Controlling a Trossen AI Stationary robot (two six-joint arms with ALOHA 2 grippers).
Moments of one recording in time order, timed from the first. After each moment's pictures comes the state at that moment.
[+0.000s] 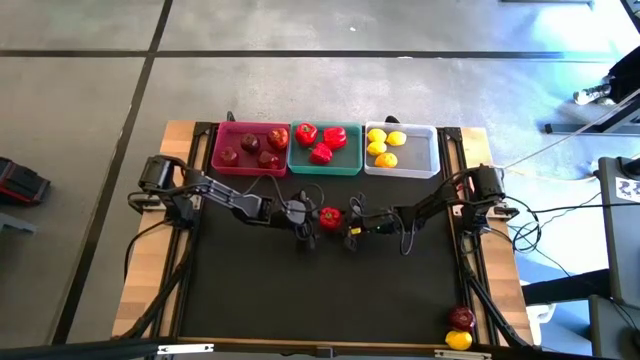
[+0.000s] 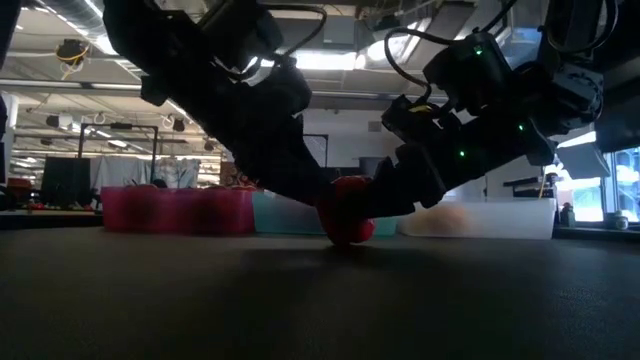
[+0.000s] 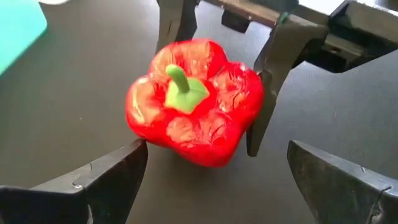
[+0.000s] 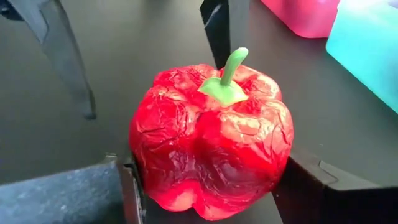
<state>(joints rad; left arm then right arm) -0.08 1.76 0.79 0.30 -0.19 -0.25 0.10 1.88 0.61 0.84 0.29 0.10</state>
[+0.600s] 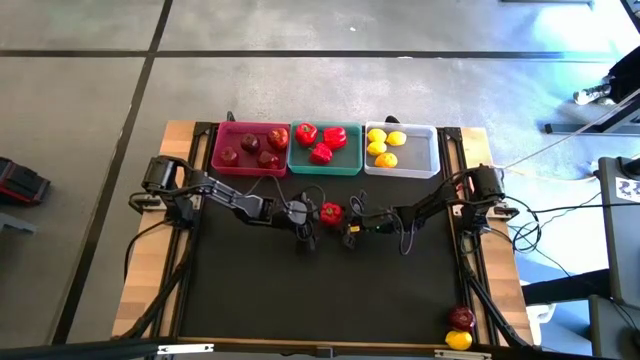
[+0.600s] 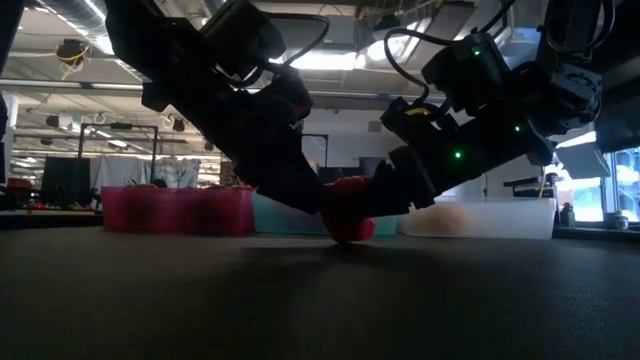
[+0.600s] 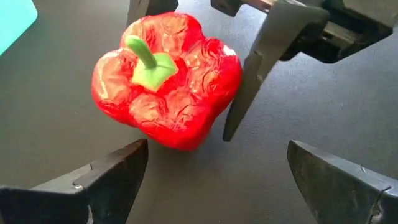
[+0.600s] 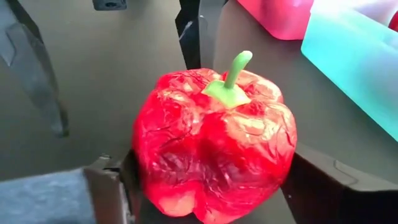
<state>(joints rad) -0.07 1.79 0.79 0.30 -0.18 -0.23 0.10 1.88 0.61 0.83 0.36 0.09</state>
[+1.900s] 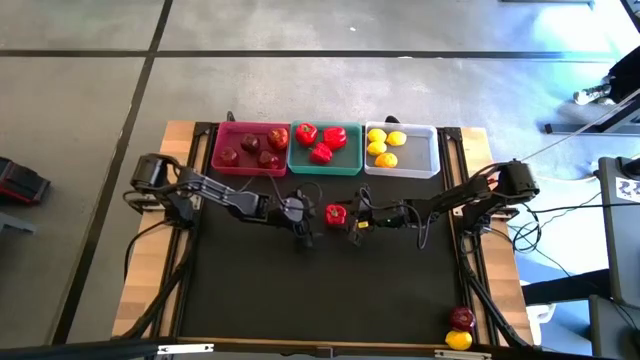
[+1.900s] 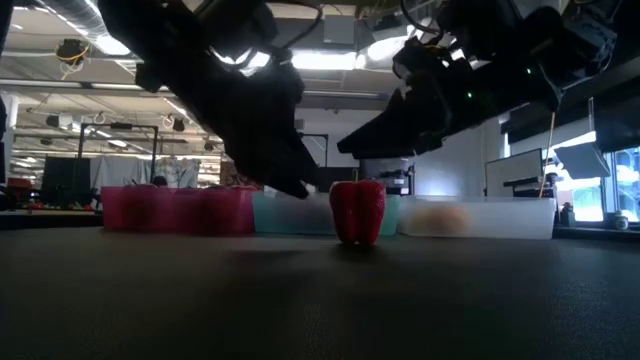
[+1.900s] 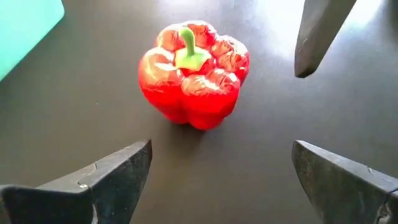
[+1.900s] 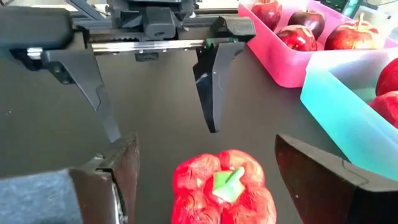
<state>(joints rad) -0.07 1.69 0.79 0.19 -0.18 -0.31 0.10 1.62 0.62 0.64 0.29 0.07</state>
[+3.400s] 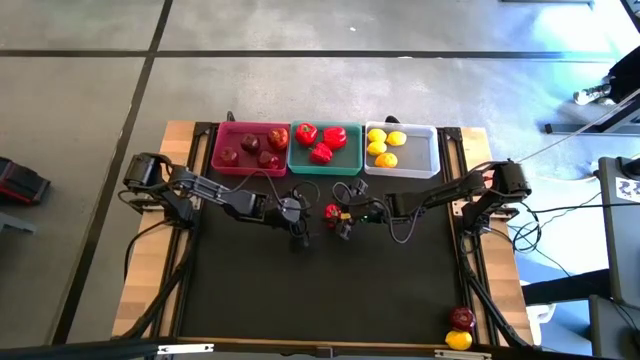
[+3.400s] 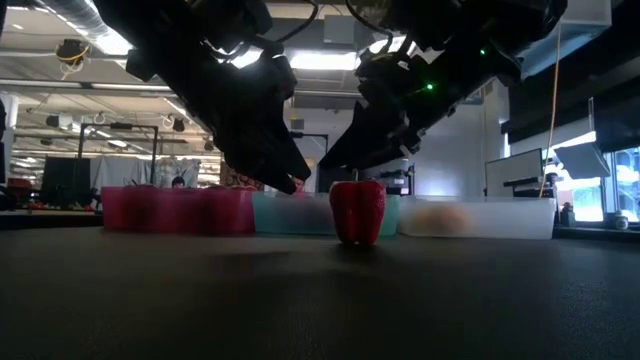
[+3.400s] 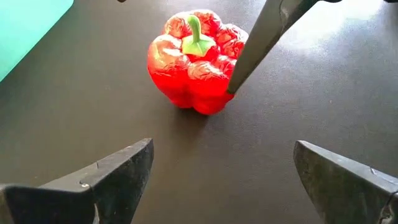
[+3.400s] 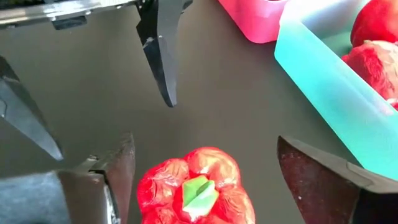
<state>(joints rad) -0.08 1.64 0.79 0.09 -0.19 -0.33 0.08 1.68 0.88 0.16 0.36 0.25</state>
